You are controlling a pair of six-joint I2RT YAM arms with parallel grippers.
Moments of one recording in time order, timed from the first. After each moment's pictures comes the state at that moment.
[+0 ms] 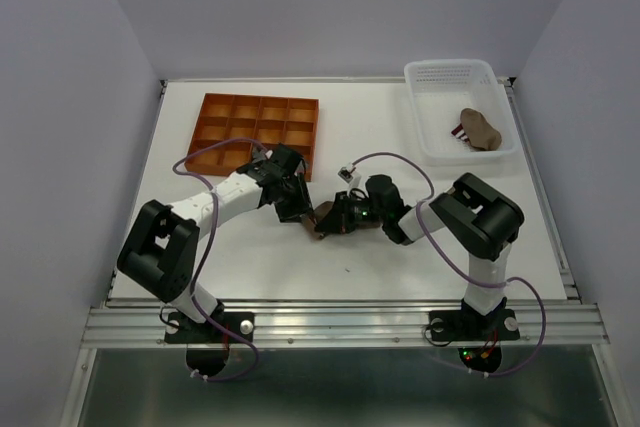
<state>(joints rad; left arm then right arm) -0.58 1.54 0.97 -0.53 0.11 -0.81 0.69 1.91 0.68 0.85 -0.64 0.69</state>
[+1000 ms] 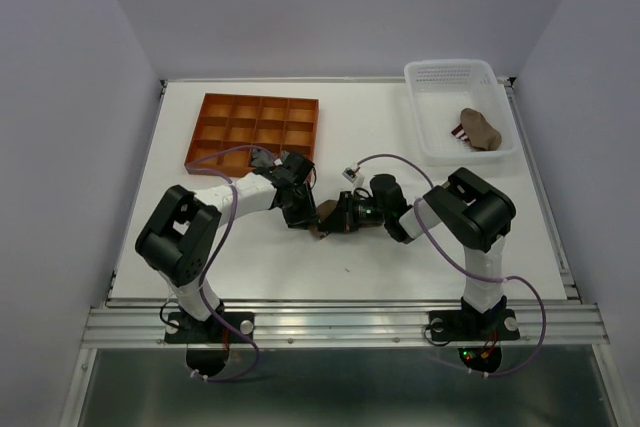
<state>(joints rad) -0.63 1.67 0.97 -0.47 0.09 -0.86 0.64 1.99 0.68 0.91 -0.72 0.76</state>
